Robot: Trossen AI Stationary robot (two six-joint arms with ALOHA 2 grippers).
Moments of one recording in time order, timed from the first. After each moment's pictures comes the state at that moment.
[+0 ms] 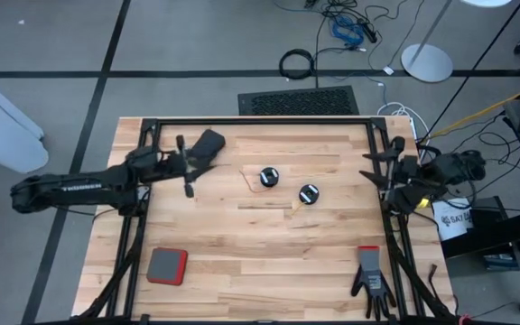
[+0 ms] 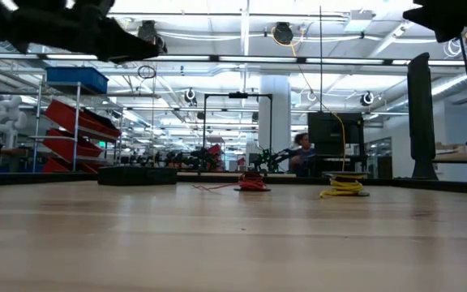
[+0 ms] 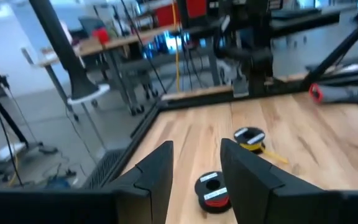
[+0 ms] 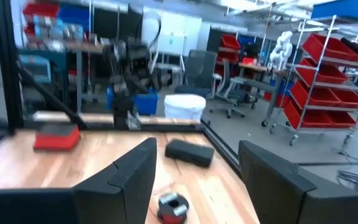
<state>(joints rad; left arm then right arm) 0.28 0.68 0.35 0.28 0.06 0.27 0.43 0.02 0.50 -0.40 0.68 -0.15</state>
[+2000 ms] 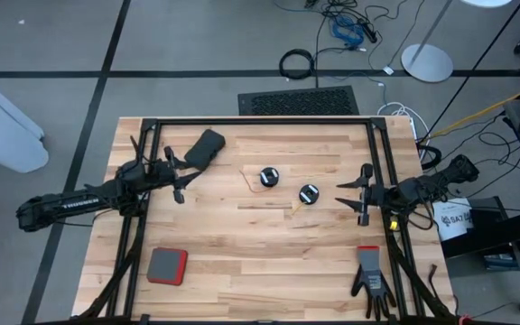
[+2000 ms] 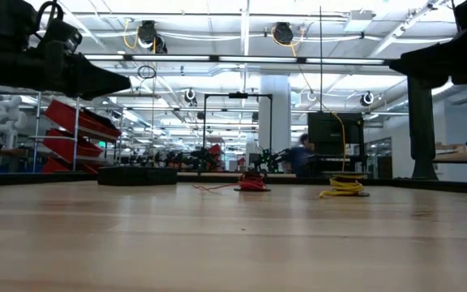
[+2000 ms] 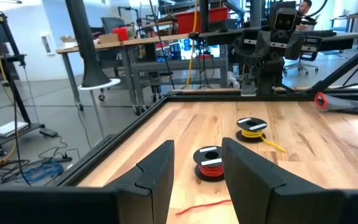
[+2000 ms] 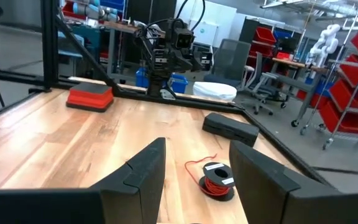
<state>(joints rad) 0.36 0.32 0.01 0.33 0.09 0.11 0.43 0.00 0.05 -0.03 0.55 -0.18</state>
